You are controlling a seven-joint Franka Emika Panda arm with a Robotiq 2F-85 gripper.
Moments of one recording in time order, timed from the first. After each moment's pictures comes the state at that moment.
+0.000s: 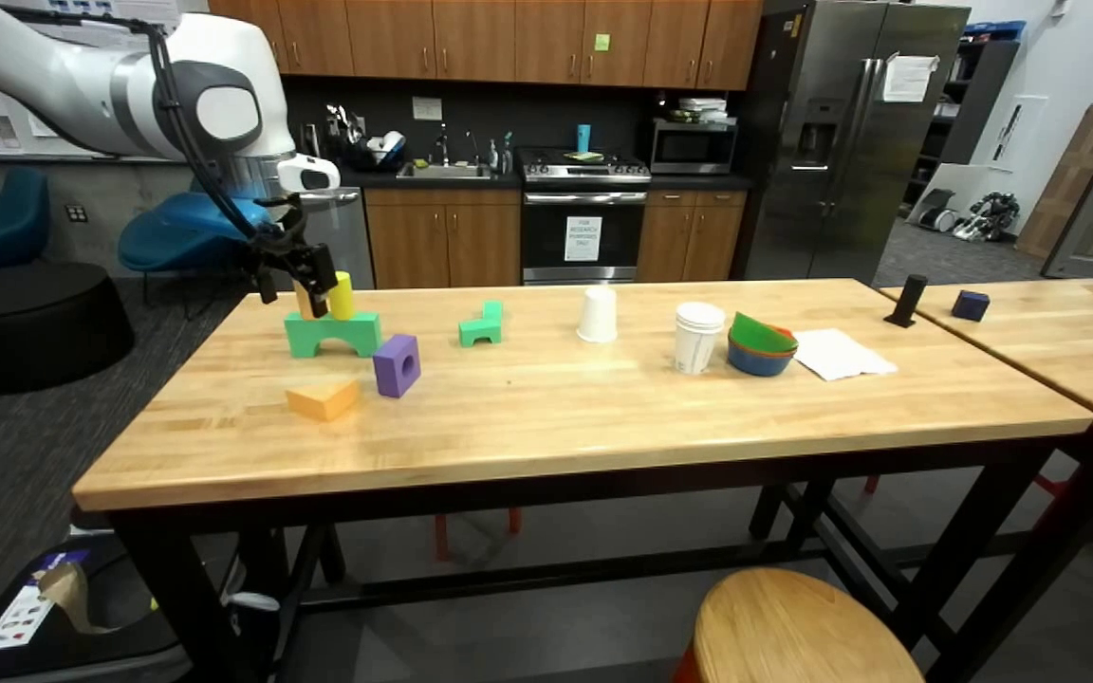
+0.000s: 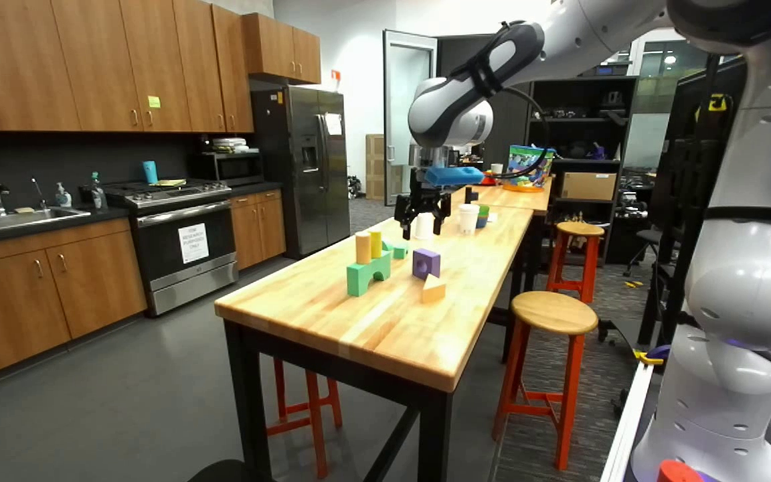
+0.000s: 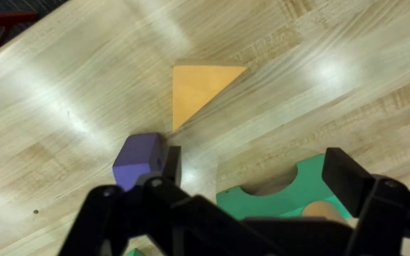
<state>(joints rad) -0.07 -0.03 -0.08 -2.12 0.02 2.16 0.12</state>
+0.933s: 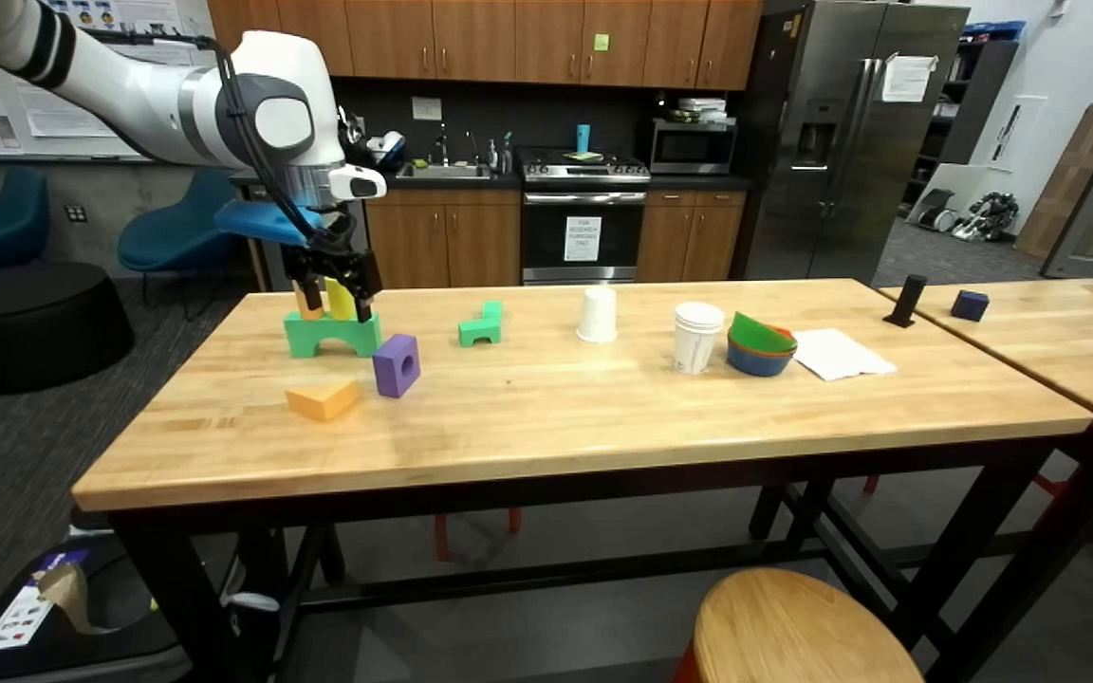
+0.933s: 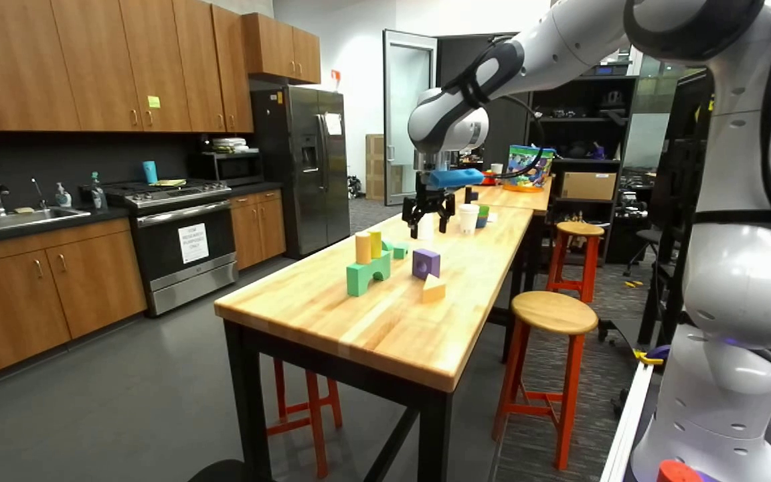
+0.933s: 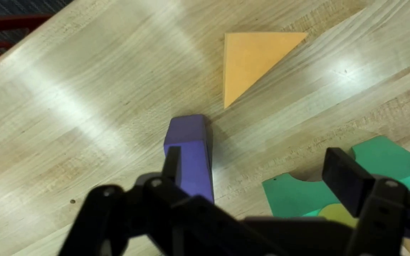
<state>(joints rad) -0.11 0.08 -0.12 -2.02 0.00 2.14 0.07</state>
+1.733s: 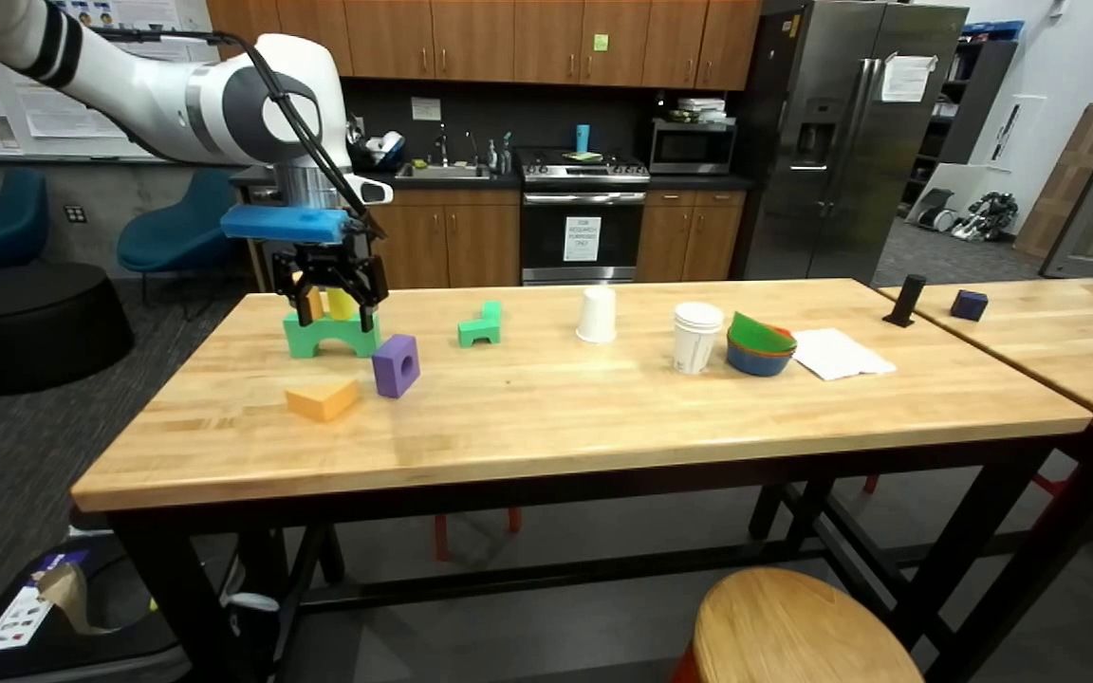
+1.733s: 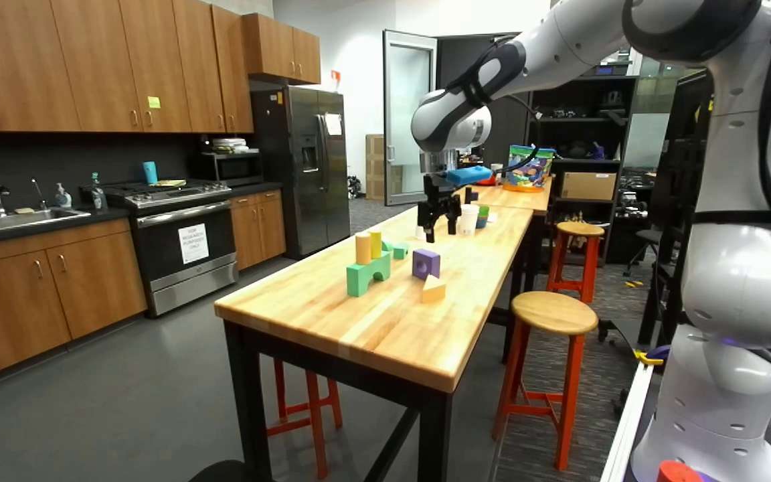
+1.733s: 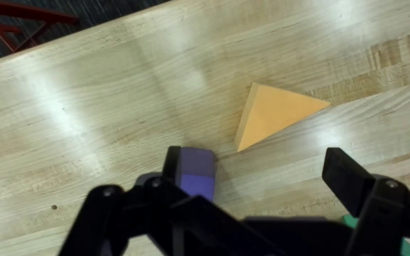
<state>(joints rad) -0.12 0.08 -0.13 -2.00 -0.03 2.01 -0.18</state>
